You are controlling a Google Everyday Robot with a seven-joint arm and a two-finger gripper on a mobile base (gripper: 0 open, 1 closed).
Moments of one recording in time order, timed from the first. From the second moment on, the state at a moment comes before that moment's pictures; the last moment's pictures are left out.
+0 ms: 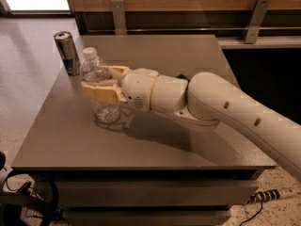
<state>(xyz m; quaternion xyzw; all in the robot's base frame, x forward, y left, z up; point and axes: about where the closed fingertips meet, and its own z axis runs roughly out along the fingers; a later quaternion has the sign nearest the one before) 0.525 0.118 0.928 -0.41 0.58 0.40 0.59</state>
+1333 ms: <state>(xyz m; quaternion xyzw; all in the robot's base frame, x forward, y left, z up) 0.524 0.114 0.916 -0.39 0.59 0.39 0.58</state>
